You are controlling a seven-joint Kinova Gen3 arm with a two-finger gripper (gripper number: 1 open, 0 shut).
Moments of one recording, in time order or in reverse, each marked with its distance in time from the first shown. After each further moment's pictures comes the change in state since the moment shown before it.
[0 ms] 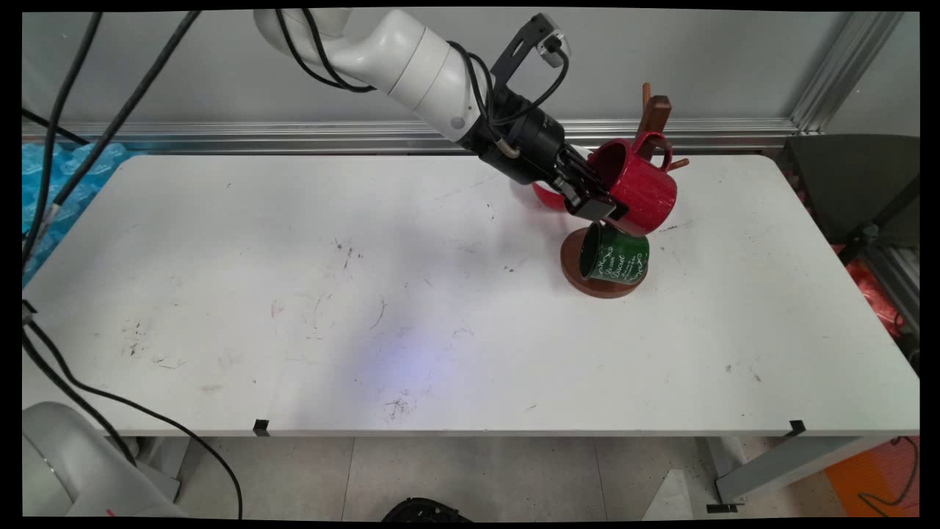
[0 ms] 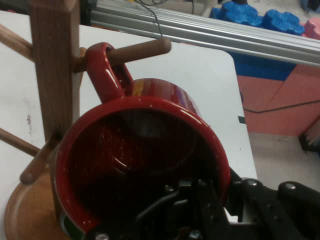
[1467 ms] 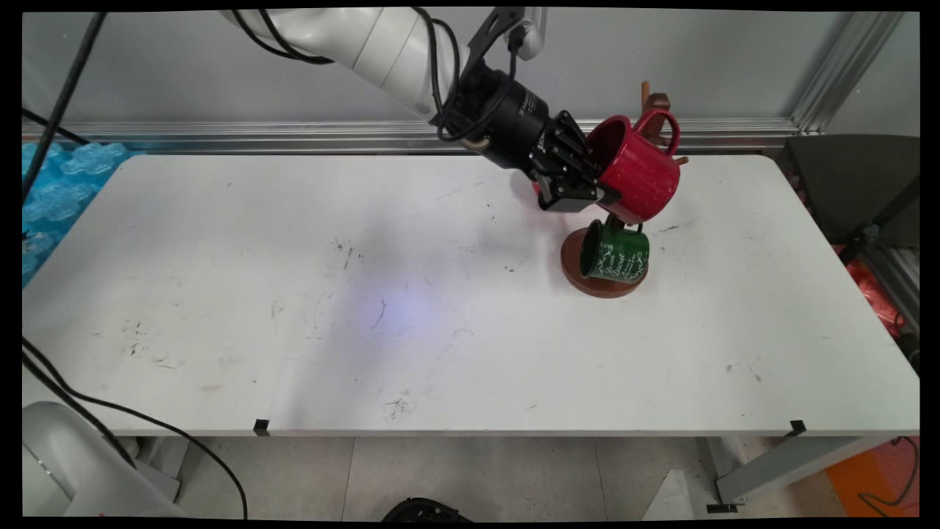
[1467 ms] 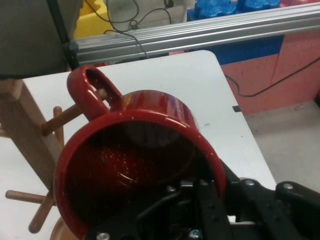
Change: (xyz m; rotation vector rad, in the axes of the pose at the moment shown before) arm 0.012 0.021 -0.039 0.003 0.032 0.327
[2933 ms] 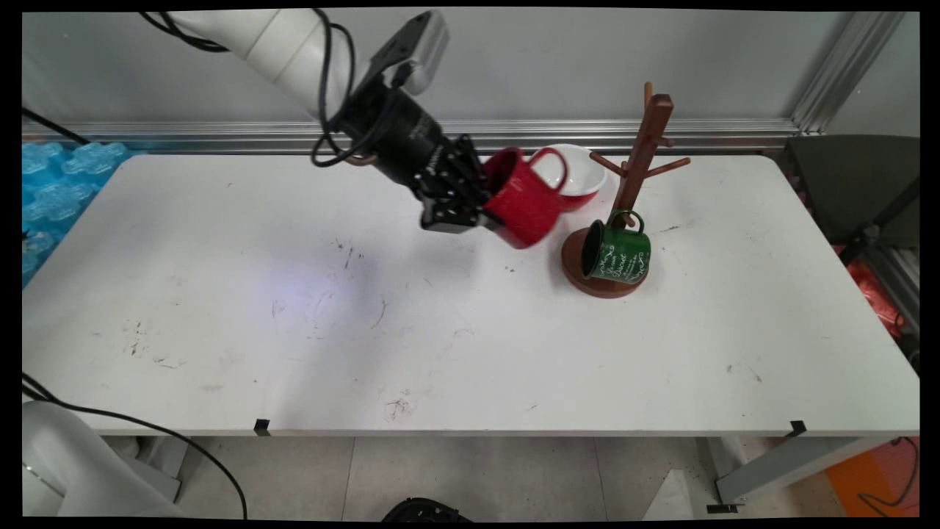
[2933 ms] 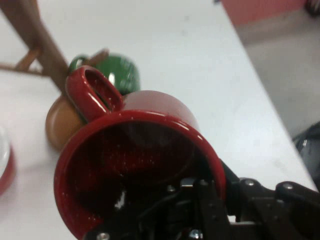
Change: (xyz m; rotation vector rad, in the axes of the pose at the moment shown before) arm -0.043 0.014 -0.075 -0.029 -0.220 0.066
